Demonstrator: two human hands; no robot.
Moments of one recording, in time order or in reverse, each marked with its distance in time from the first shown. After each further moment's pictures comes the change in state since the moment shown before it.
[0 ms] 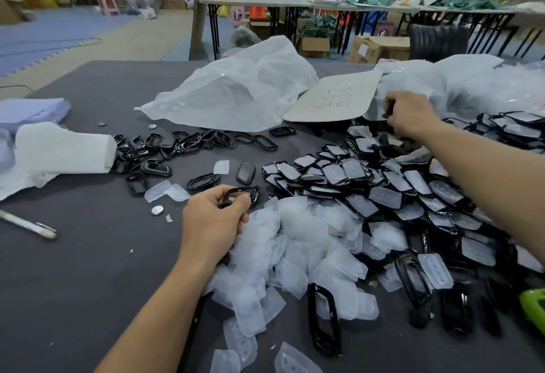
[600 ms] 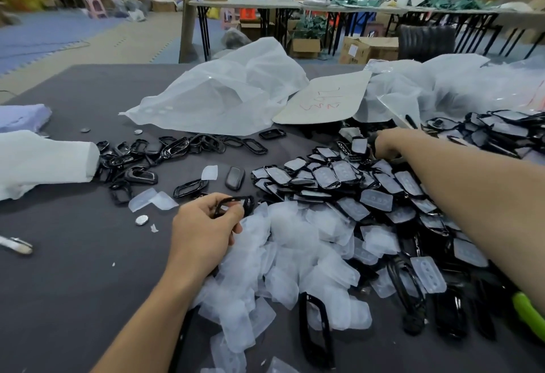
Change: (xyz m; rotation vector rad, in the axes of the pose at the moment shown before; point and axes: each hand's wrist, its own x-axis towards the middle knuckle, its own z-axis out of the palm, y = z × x) left_hand 0.000 -0.001 0.003 0.033 -0.047 -0.006; right_hand 0.011 0.016 0.044 -0.568 -0.628 0.108
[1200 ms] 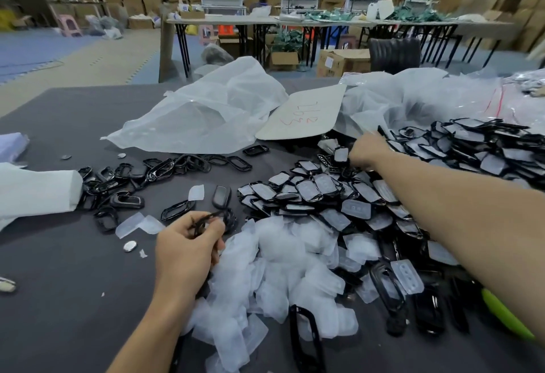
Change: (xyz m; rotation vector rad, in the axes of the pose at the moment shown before) left_hand -0.003 0.002 -0.005 -0.185 0.062 -0.033; right_hand -0.053 -0.010 -0.006 0.224 0.224 0.036
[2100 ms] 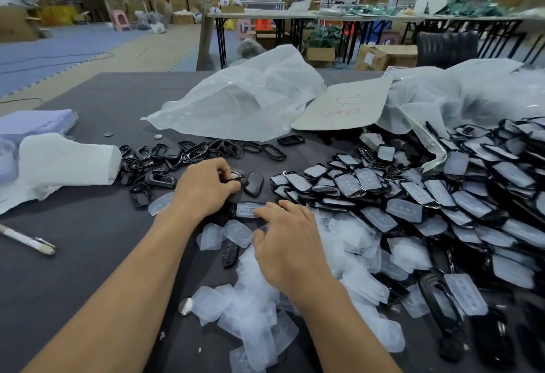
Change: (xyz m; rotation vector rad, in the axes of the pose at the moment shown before) left_hand 0.117 0.002 -0.019 0.920 -0.063 0.222; right_hand -0.203 -0.187 0.077 0.629 0.204 -0.477
